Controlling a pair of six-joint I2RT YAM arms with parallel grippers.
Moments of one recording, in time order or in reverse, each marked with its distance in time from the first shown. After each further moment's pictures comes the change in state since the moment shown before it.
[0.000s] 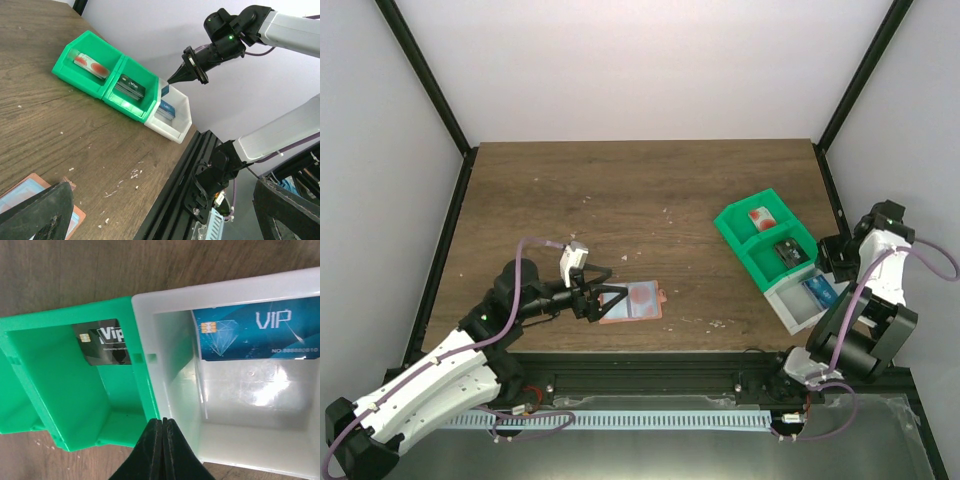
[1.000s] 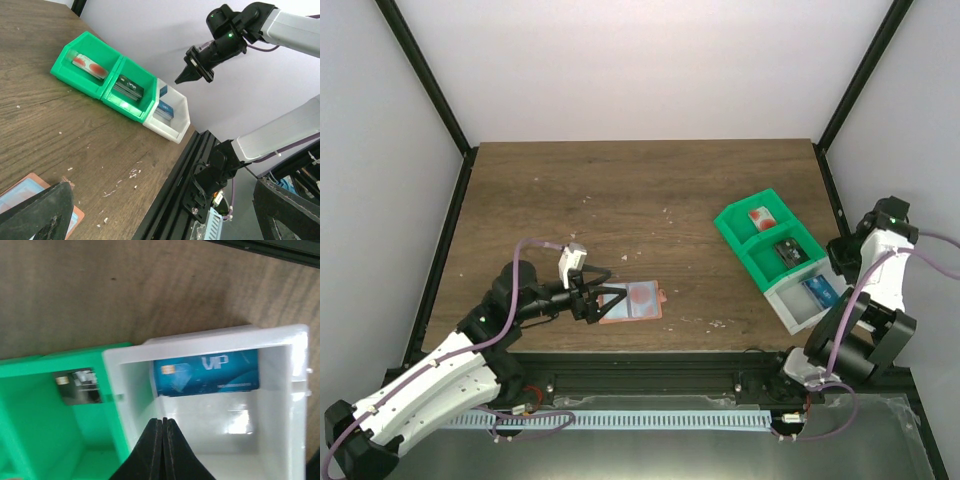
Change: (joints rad) left arm 0.000 -0.022 -0.011 0.000 0.003 -0.002; right arm 0.000 -0.023 0.009 -0.013 0.245 -0.001
